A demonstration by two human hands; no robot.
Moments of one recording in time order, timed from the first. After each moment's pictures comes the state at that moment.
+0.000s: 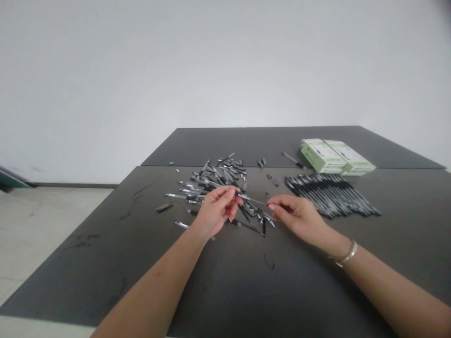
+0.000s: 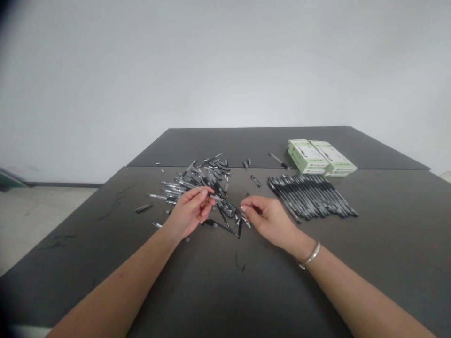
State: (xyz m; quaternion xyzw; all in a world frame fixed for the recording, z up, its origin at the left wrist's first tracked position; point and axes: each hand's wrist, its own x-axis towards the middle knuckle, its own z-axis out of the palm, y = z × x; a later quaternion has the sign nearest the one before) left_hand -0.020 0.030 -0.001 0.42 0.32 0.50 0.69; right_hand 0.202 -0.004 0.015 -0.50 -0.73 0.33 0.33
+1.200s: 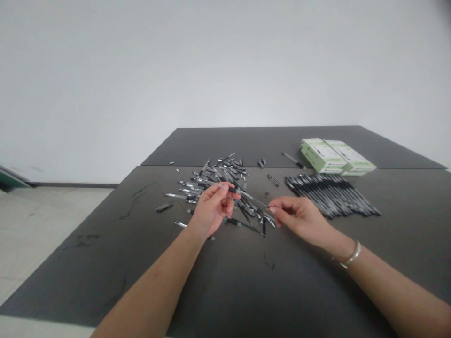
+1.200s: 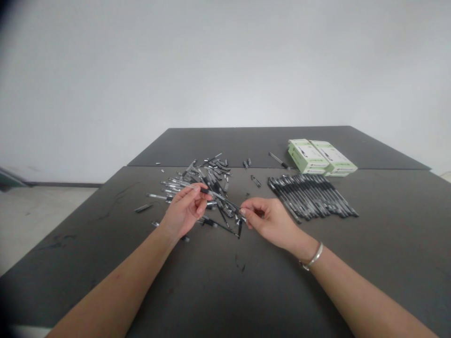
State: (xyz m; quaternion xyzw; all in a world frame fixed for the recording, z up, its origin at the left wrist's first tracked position) left_hand -0.025 0.031 0.004 0.39 0.27 0.54 0.69; right_hand 0.202 -0.008 0.019 -0.48 -0.70 0.40 0.33
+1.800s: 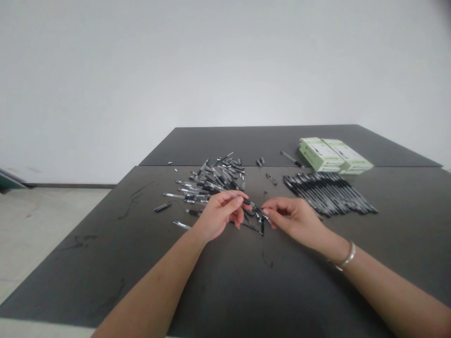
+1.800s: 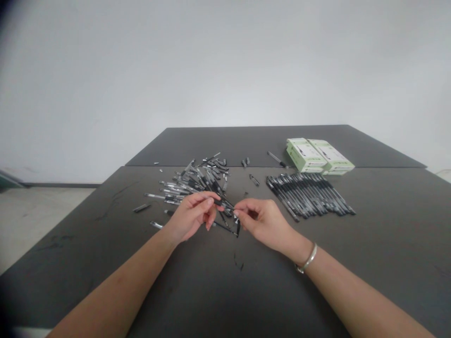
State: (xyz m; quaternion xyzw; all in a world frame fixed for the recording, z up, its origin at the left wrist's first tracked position) left_hand -0.016 0.023 -0.002 0.47 0.28 0.44 0.71; right_hand 0.193 -0.012 0.018 -0.49 -0.71 0.38 0.34
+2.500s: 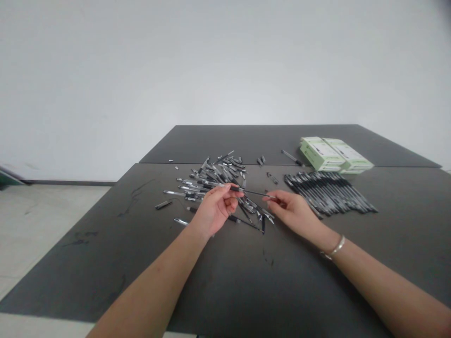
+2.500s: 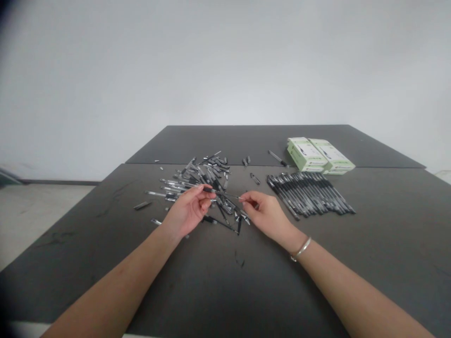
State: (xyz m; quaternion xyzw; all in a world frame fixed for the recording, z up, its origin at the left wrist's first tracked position) left_hand -0.021 0.033 -0.001 0.31 0.27 0.51 0.76; right_hand 0.200 0.007 -0.003 -0.54 -0.70 0.31 0.35
